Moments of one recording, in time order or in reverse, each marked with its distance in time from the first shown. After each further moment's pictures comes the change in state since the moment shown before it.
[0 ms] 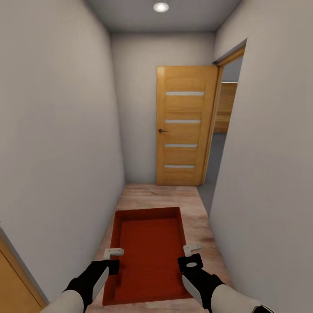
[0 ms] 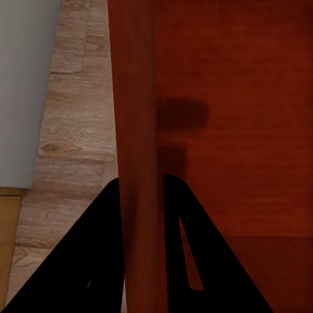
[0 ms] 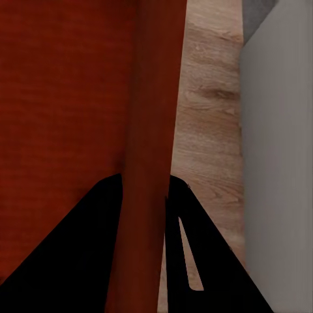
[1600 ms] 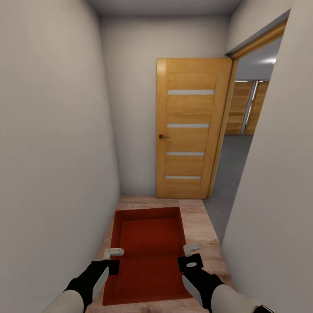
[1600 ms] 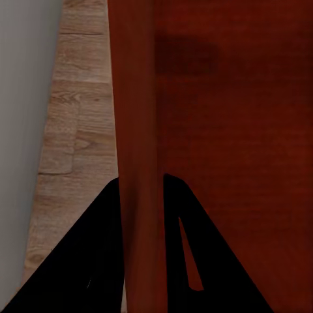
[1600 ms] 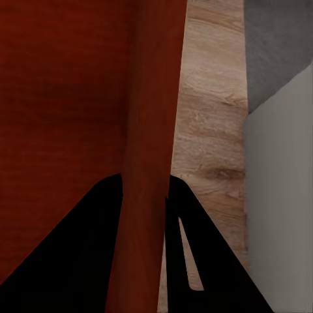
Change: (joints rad) left arm 0.000 0.000 0.000 -0.001 0.000 0.000 0.000; right arm 0.000 0.000 0.000 -0.001 0.000 0.000 0.000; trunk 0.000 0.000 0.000
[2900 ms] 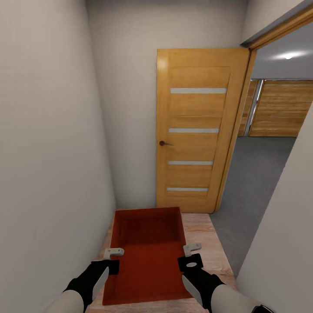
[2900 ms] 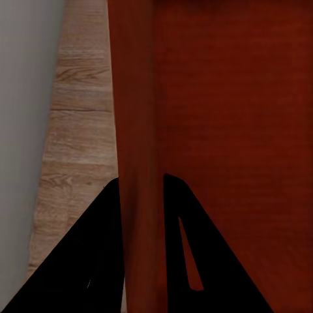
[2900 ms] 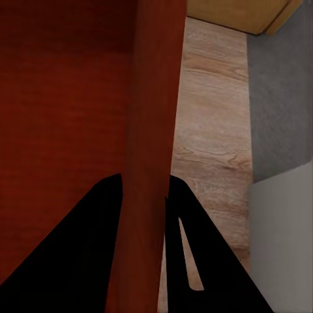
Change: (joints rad) left arm 0.000 0.000 0.000 0.000 0.000 0.000 0.000; right arm 0.000 0.000 0.000 0.000 0.000 0.000 0.000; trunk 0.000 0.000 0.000
